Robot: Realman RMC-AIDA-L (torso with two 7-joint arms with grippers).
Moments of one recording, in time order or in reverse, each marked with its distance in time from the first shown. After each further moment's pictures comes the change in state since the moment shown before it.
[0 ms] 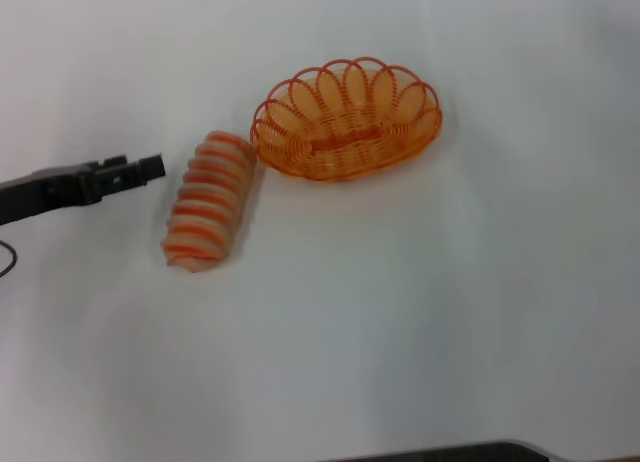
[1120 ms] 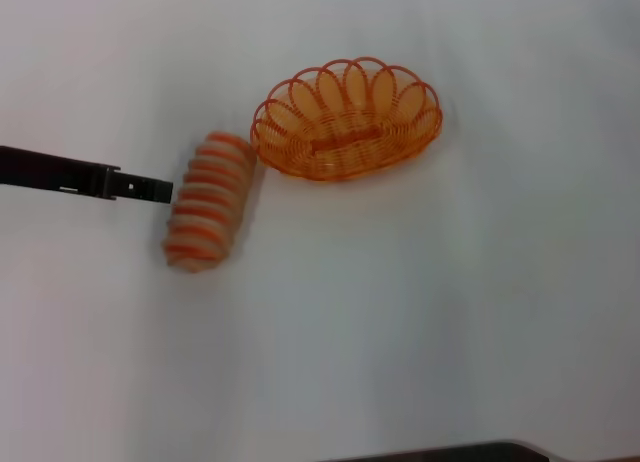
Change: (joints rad) left arm -0.050 -0.083 0.298 0.600 0.436 0.142 -0.610; right arm 0.003 0.005 0.034 0.002 0.008 0.081 -0.035
